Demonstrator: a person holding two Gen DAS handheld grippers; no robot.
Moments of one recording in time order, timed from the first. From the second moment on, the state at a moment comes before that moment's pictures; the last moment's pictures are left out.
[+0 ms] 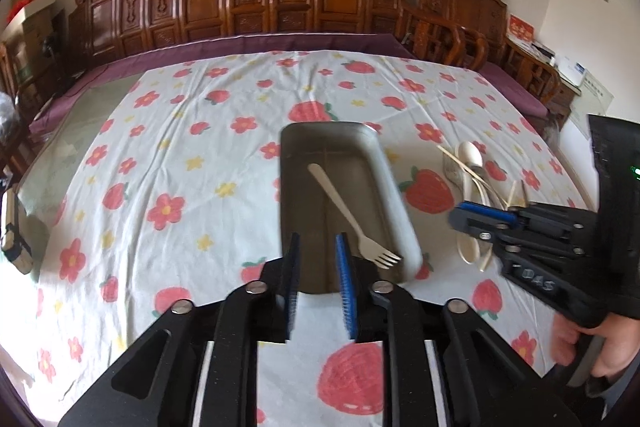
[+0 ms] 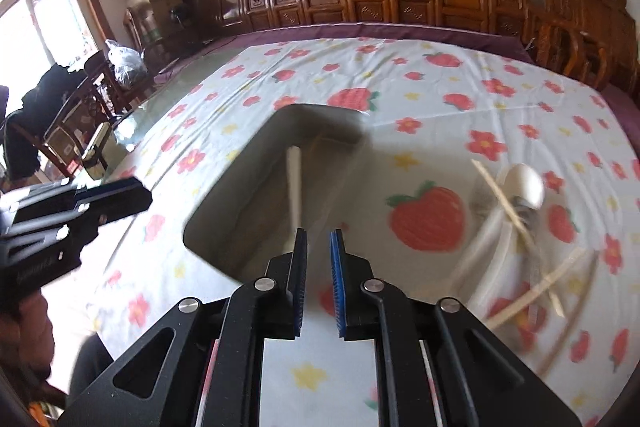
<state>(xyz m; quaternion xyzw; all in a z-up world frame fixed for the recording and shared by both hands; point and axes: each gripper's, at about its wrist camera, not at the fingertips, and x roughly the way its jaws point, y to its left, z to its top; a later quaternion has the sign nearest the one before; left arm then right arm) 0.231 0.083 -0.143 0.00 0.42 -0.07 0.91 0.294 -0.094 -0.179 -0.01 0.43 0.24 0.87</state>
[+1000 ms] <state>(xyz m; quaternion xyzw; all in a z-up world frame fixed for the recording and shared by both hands) 0.209 -0.047 -0.167 0.04 0.42 -0.15 0.89 0.303 -0.275 -0.263 -0.01 0.49 0.06 0.87</state>
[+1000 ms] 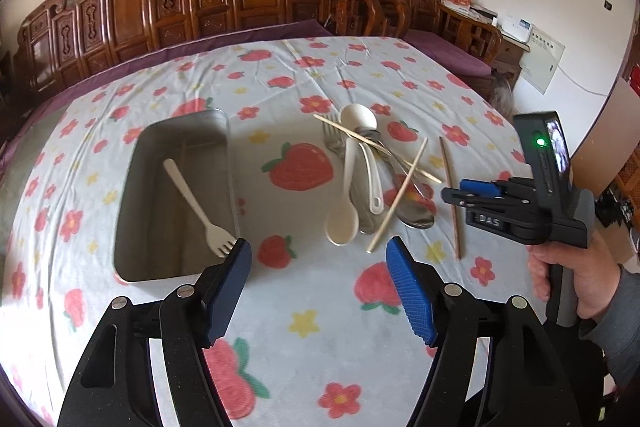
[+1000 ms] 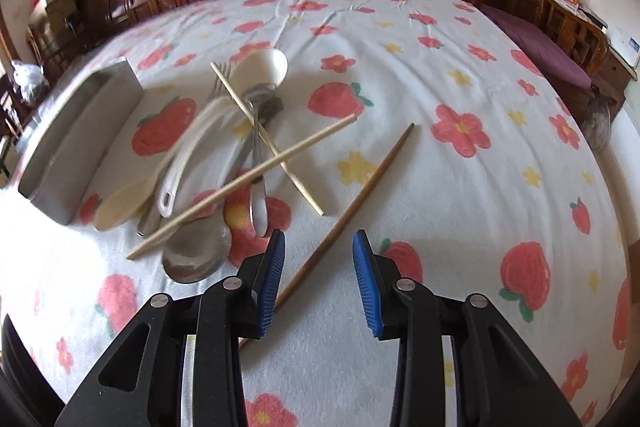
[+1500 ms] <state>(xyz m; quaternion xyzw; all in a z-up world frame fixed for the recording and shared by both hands) 0.225 -0.095 -0.192 0.07 0.44 -0.19 0.88 0.290 -0.318 -0.260 -0.04 0.52 0.05 0.85</state>
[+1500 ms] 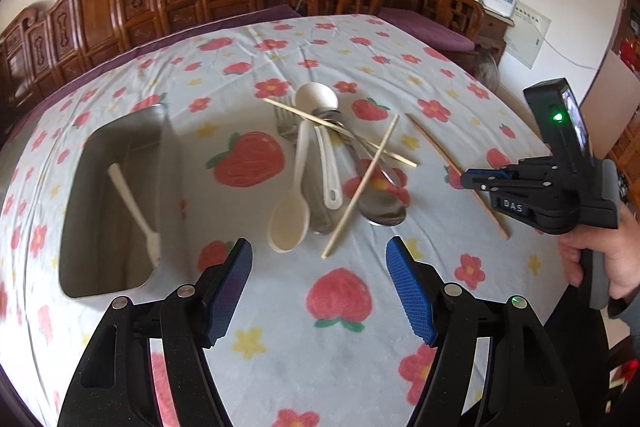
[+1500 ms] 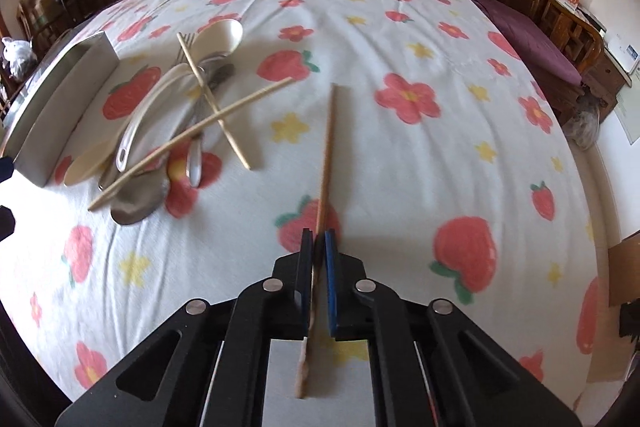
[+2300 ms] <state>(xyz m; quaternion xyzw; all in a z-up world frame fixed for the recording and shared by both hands) 0.304 -0.177 -0.238 0.13 0.50 -0.22 0.83 0.286 -0.336 -0.260 -0.02 0.51 0.10 0.85</state>
